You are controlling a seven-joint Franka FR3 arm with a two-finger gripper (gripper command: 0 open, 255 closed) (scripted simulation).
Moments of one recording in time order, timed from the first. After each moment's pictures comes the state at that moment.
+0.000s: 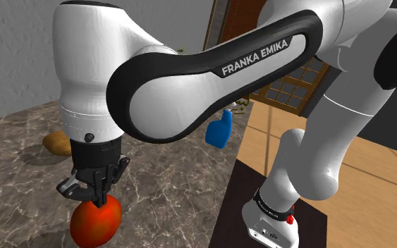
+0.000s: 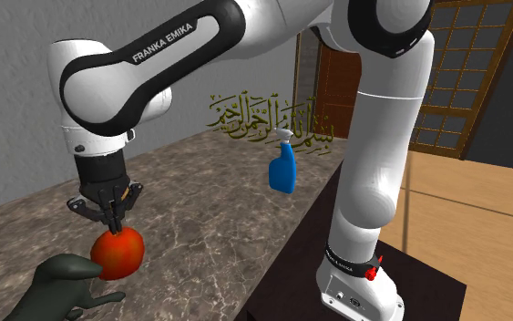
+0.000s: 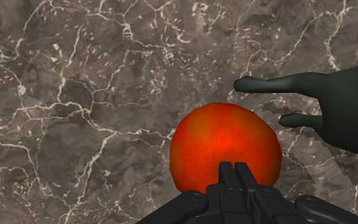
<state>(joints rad) 0.42 -0.02 0.49 -2.11 0.13 2.12 0.74</state>
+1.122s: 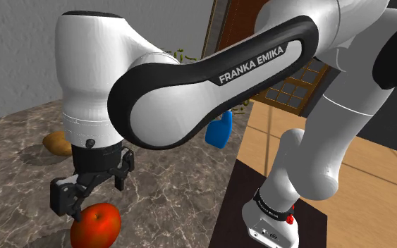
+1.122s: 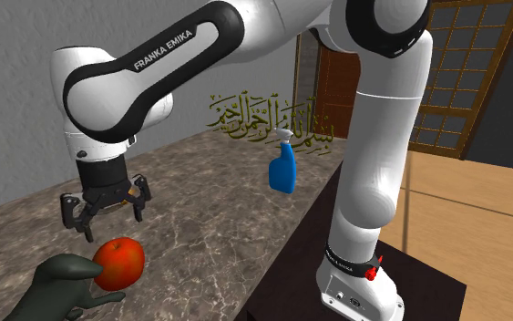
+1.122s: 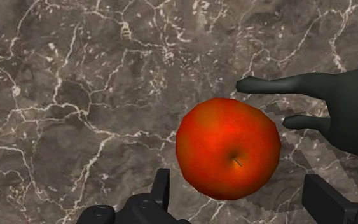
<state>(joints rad) 0.42 -0.01 0.49 -2.13 0.13 2.14 0.74</state>
